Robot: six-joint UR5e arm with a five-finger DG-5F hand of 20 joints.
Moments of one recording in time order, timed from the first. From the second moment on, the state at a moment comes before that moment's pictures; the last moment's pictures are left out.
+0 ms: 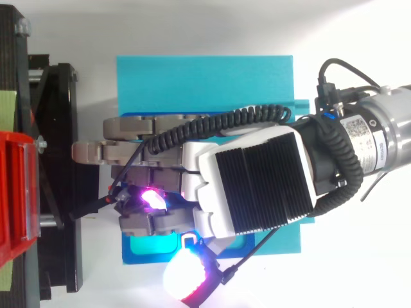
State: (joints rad) arm 0.08 -2.28 -1.22 -2.69 -1.83 -1.67
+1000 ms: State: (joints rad) arm 0.03 -2.28 -1.22 -2.68 -1.90 -1.67
